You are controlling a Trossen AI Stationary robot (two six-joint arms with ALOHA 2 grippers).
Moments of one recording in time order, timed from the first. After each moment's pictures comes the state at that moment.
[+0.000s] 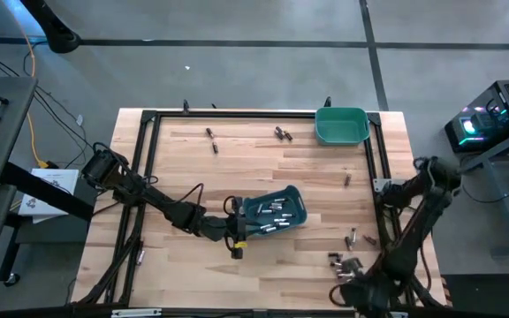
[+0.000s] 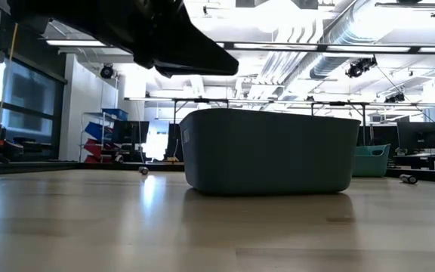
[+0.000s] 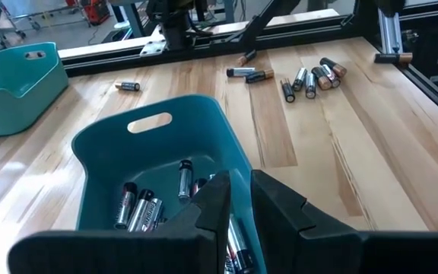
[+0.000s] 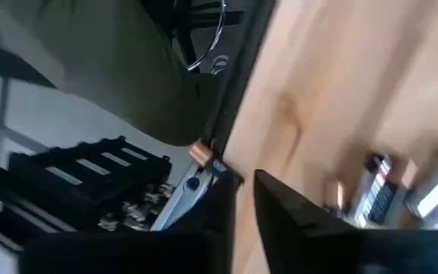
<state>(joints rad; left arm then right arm) -0.43 1.75 0.84 0.52 -0.49 -0.03 1.05 1.63 1.15 -0.69 -0.11 0.73</state>
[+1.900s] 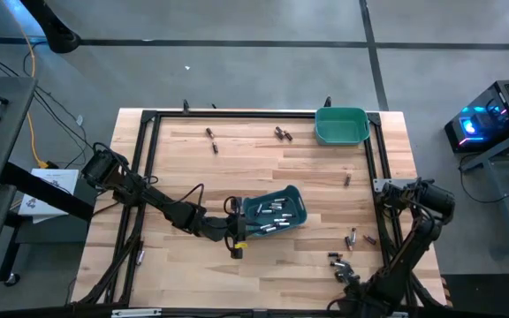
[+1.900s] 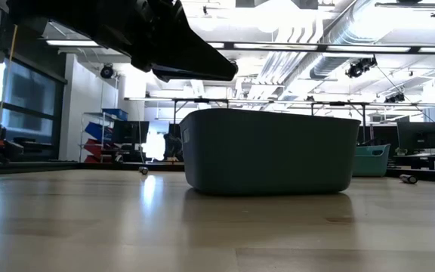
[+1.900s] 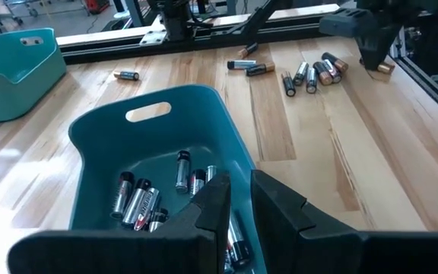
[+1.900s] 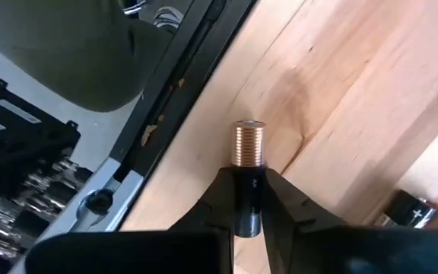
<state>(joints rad) -0.43 1.75 0.84 0.49 -0.49 -0.08 1.10 1.90 1.18 -0.68 0.01 0.54</state>
